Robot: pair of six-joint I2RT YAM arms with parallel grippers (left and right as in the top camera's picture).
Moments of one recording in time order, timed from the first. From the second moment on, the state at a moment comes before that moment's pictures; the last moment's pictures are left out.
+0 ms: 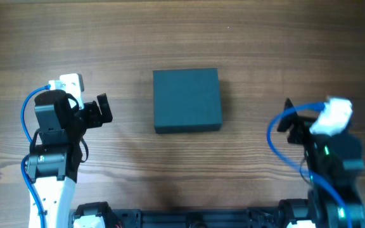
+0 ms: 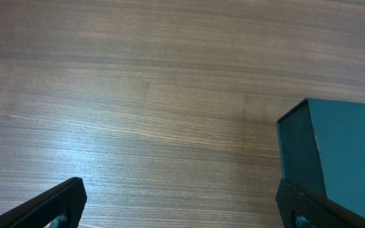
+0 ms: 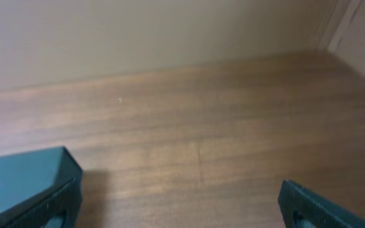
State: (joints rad) left arm 0.09 0.94 0.78 -0.54 0.02 -0.07; right arm 0.03 0.48 0.61 -0.48 0.13 0.11
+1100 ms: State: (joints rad) left arm 0.09 0.94 0.78 -0.54 0.02 -0.07; right arm 0.05 0.02 0.54 -0.99 0.02 0.31
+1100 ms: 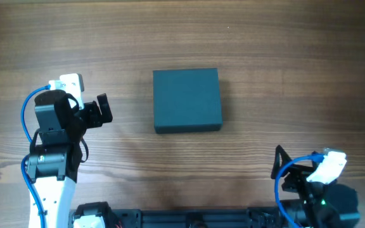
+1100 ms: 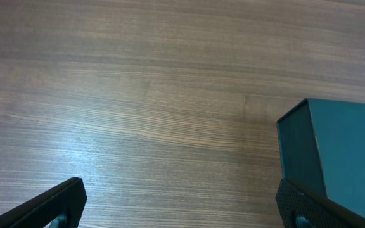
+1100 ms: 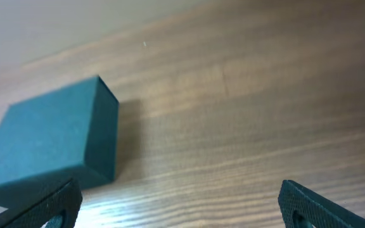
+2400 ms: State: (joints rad) left arm 0.09 0.94 0.78 -0.54 0.02 -0.07; right arm 0.06 0.01 0.01 0.00 -0.02 -0.19
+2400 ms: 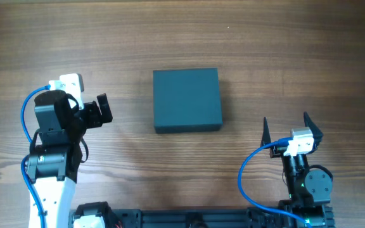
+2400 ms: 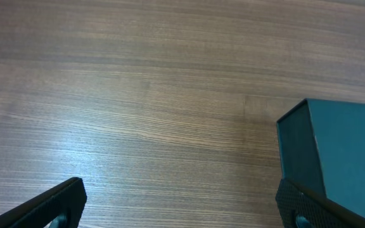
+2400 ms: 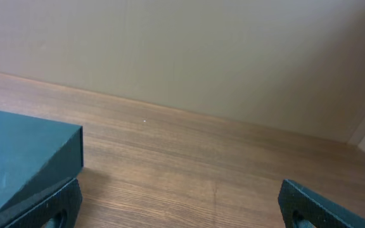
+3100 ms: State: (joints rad) left arm 0.09 0.94 0.78 -0.54 0.02 -0.07; right arm 0.06 0.01 0.01 0.00 0.03 -0.10
